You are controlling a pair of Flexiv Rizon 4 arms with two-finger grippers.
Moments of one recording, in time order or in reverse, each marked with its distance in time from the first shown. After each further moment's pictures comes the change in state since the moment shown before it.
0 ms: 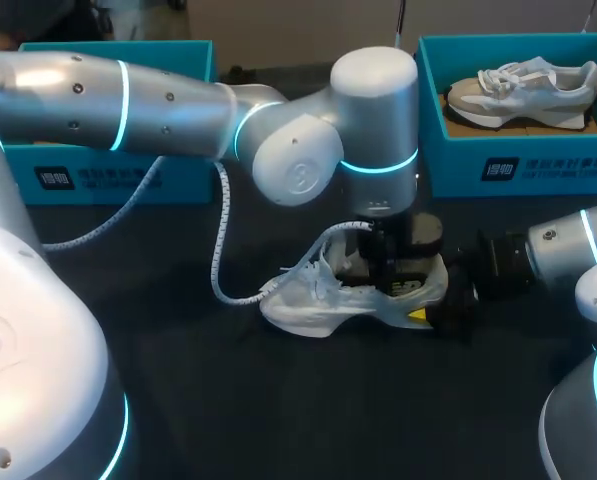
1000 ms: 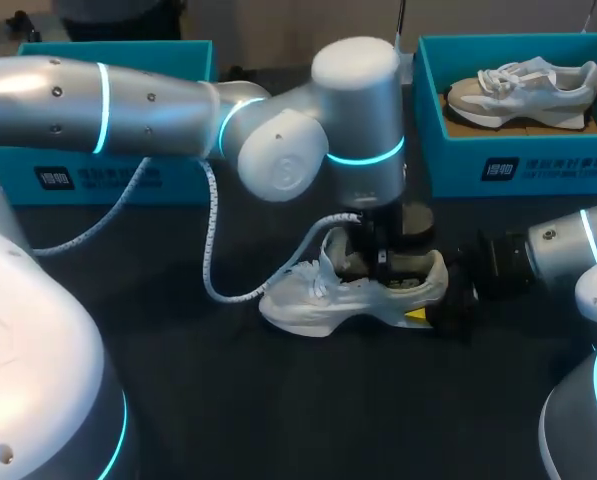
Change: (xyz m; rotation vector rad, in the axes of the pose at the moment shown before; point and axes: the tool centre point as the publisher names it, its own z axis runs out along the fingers) left arm -0.003 0.008 -0.019 0.044 0.008 -0.001; right arm 0.000 0.001 0.000 -0.001 0.000 0.000
